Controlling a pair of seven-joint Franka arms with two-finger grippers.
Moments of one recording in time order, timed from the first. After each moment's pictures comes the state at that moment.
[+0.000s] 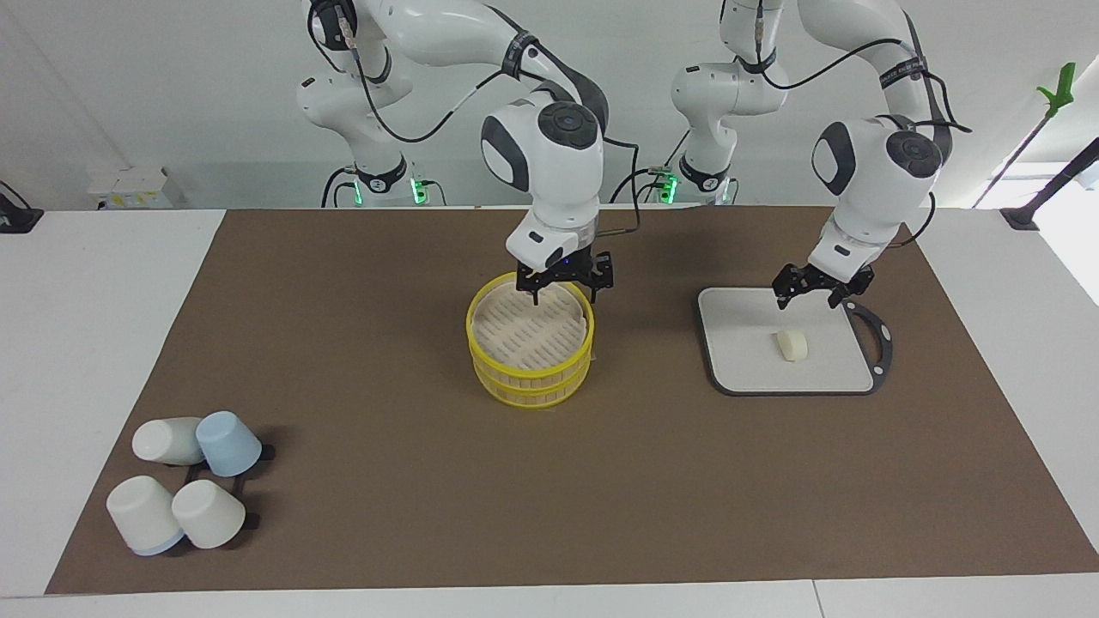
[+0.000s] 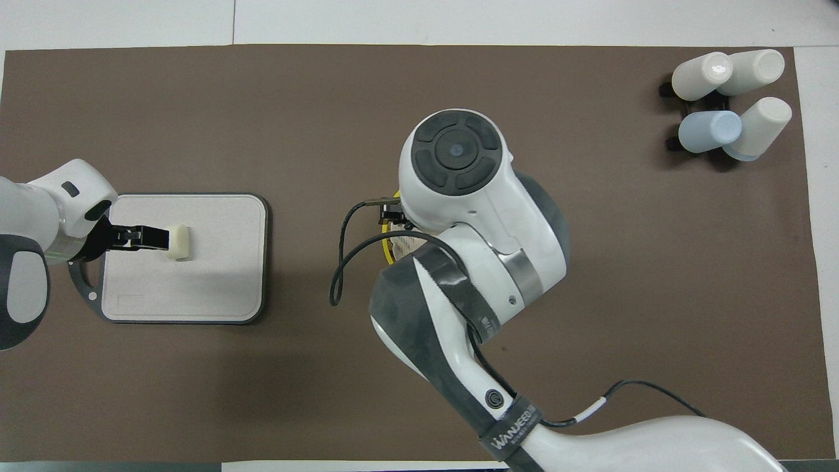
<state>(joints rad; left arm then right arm) -0.07 -0.02 0.06 -2.19 0.01 2.18 0.07 0.66 0.43 0.00 -1.43 0.01 1.88 0.66</state>
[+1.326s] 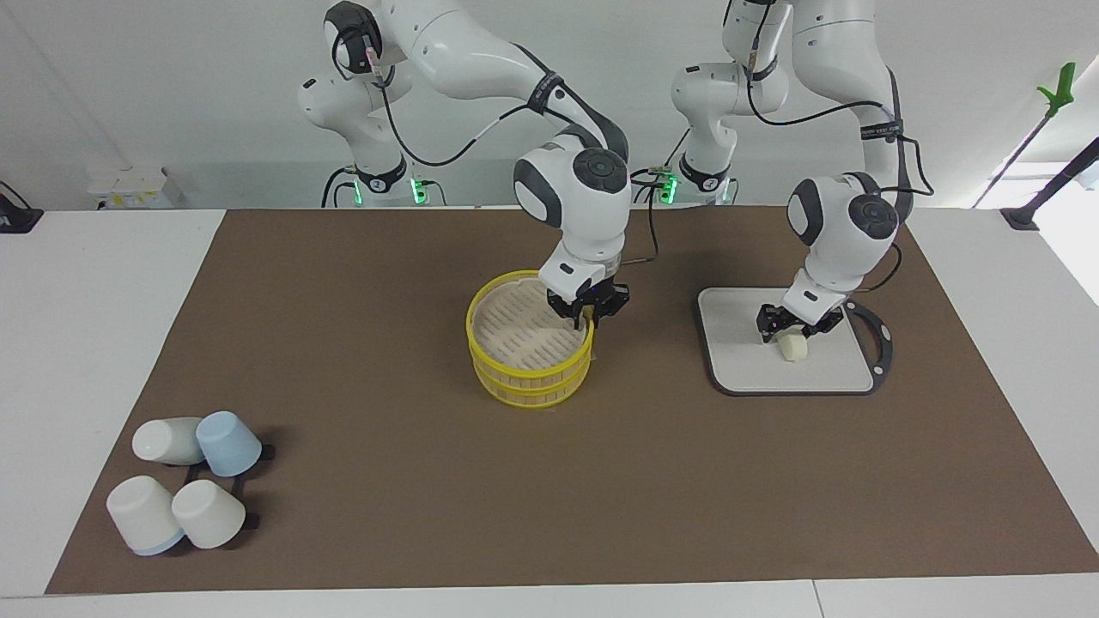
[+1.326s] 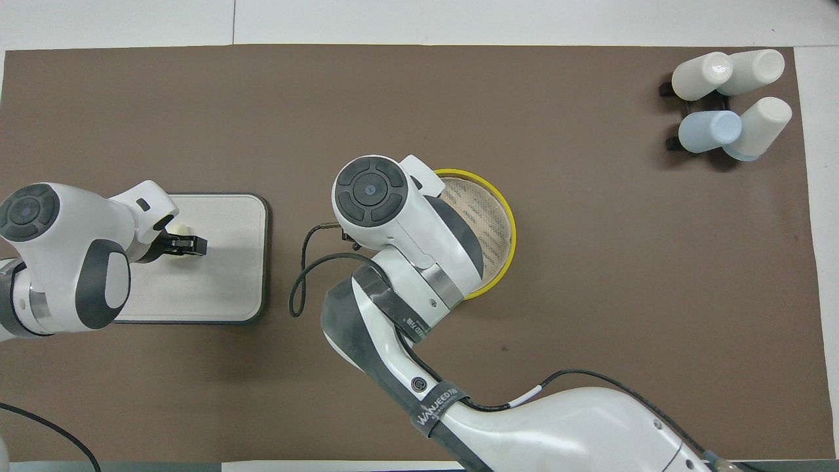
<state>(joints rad) -0.07 0.13 0.06 -2.24 0.01 2.36 0.10 0.69 0.53 -0.01 -1.43 0.01 1.99 0.68</state>
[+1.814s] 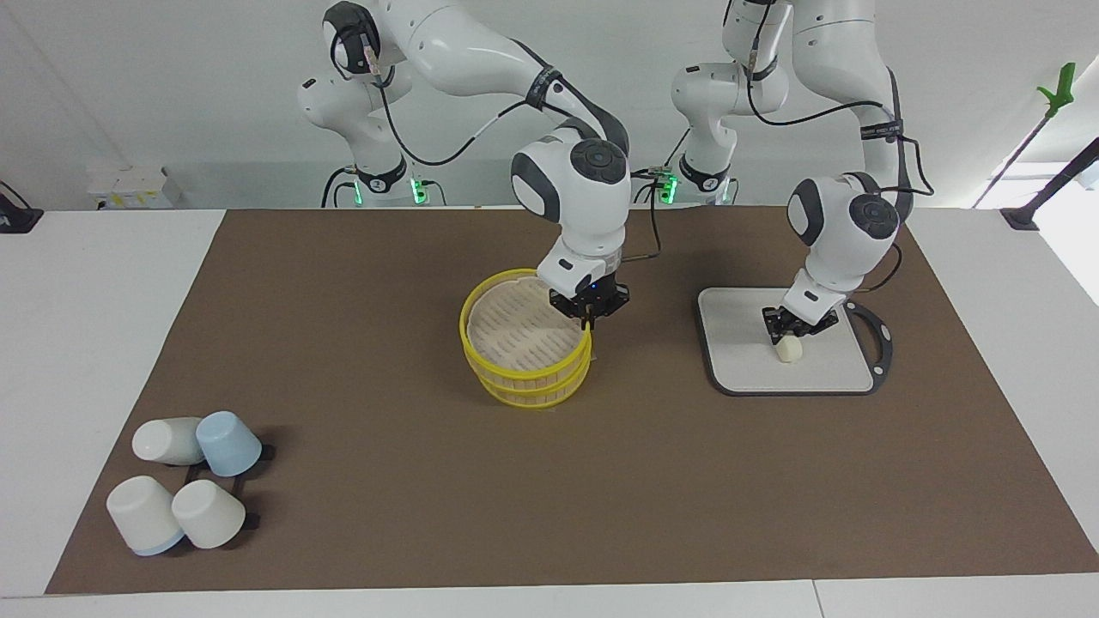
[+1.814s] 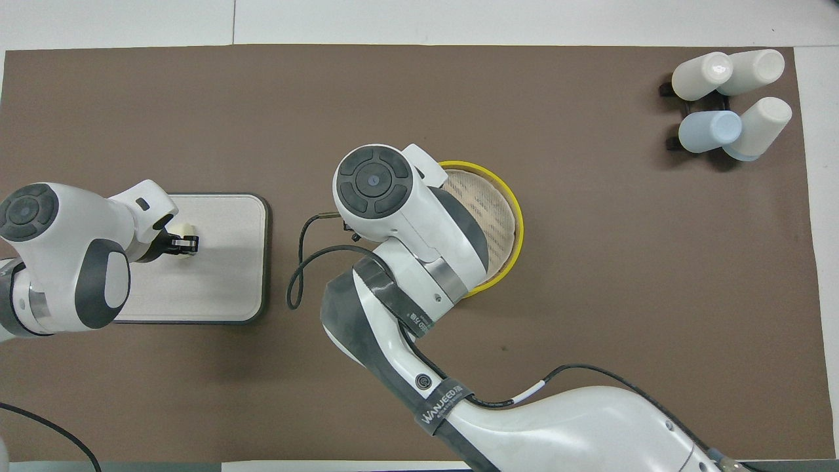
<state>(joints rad) -0.07 0.13 0.06 -2.24 -0.01 2.36 0.10 0.67 0.53 -0.01 -1.36 0.01 1.94 0.67</state>
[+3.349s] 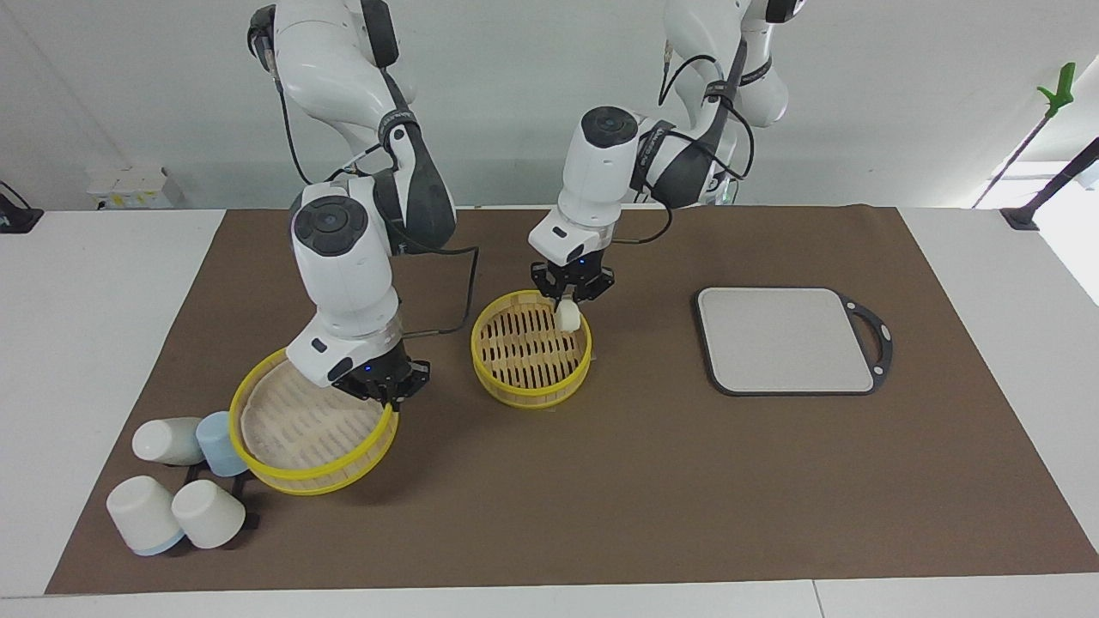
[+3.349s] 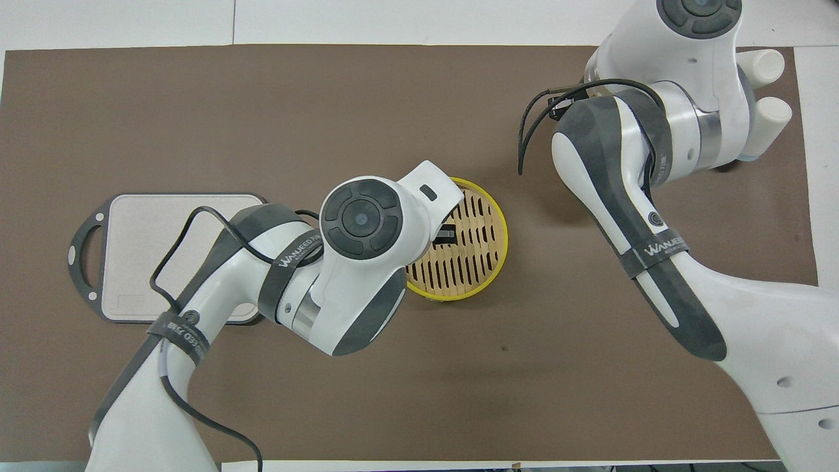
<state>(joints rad) -0.75 0.27 0.03 -1.78 -0.07 2.18 -0.56 0.23 0.53 -0.03 -1.30 -0.06 1.91 0.19</state>
